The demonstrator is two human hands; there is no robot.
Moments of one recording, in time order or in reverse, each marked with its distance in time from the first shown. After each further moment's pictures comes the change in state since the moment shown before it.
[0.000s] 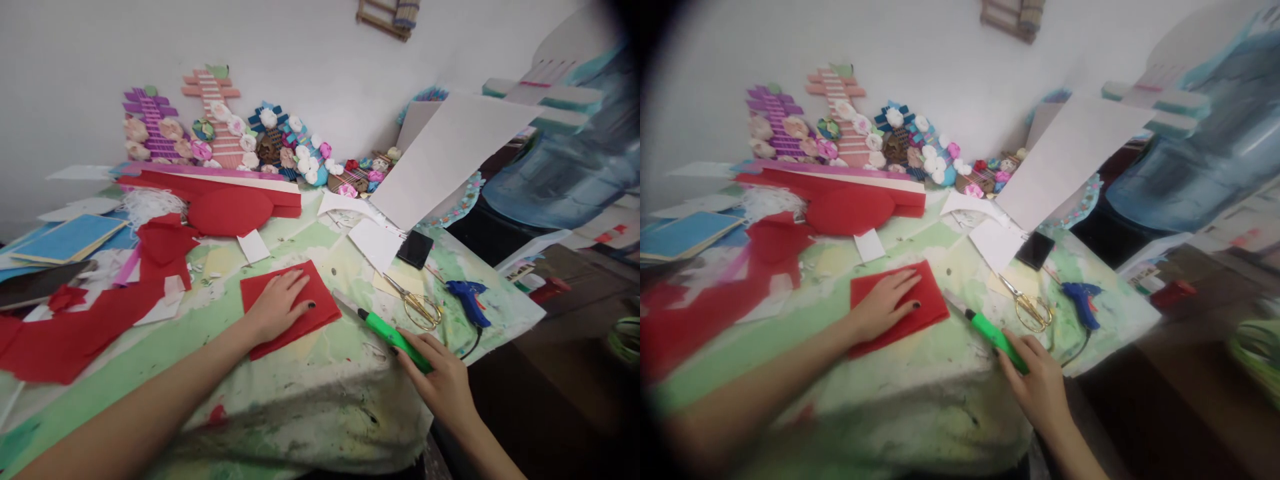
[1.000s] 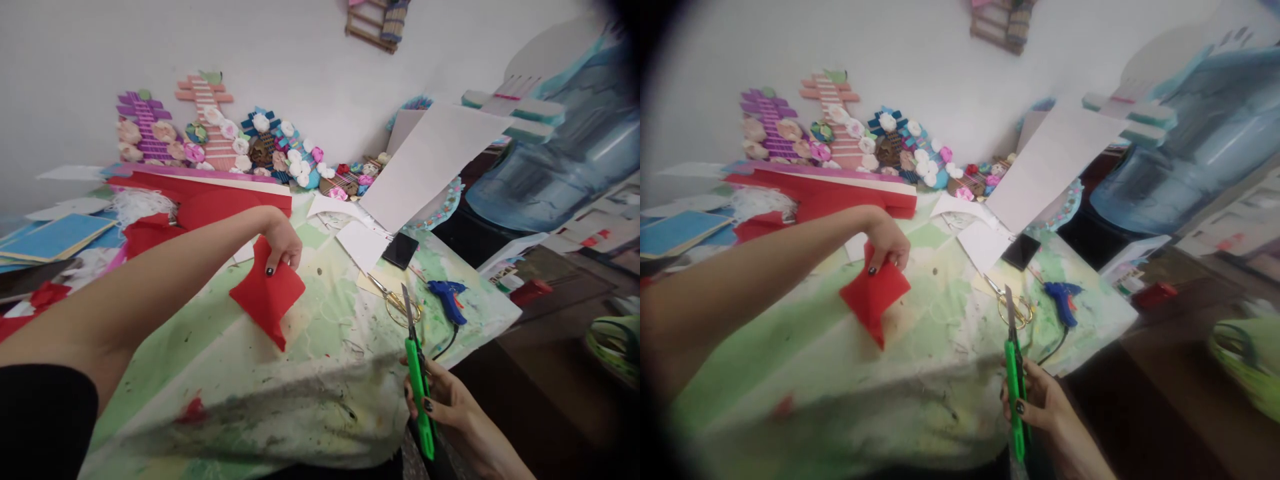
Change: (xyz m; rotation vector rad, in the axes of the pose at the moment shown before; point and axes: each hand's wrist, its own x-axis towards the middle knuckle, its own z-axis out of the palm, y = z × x) left_hand 0.141 0.007 -0.117 -0.341 -1.357 0.014; right_hand -0.034 0.010 -0.050 1.192 -0.348 0.833
